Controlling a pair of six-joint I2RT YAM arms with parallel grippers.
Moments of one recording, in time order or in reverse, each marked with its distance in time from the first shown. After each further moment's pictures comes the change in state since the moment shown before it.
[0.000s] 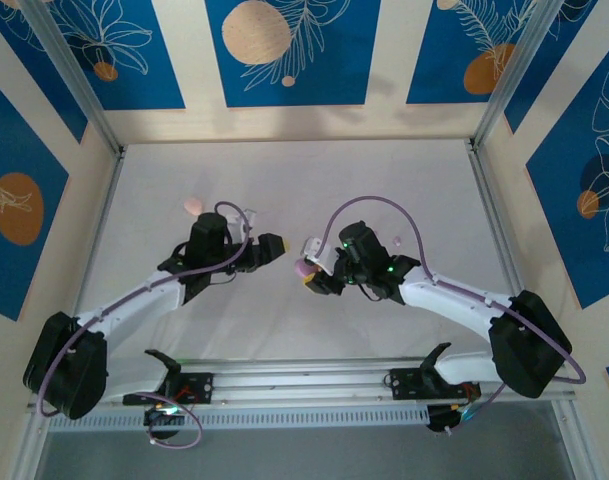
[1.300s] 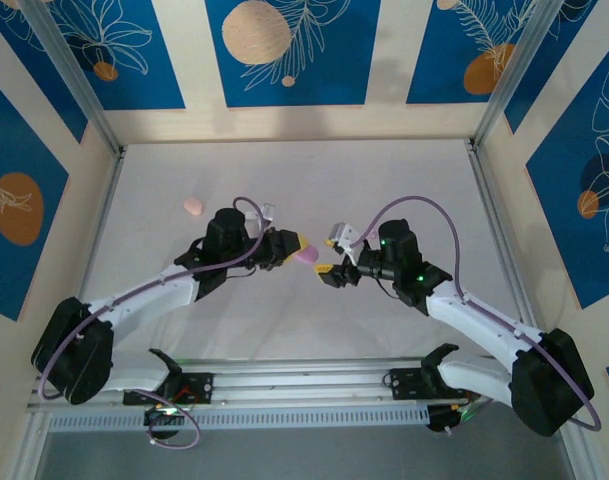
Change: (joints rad) left arm -0.122 0.062 0.077 0.150 -0.008 -0.278; right arm -0.165 -0.212 -0.136 0.216 -0.211 0.064
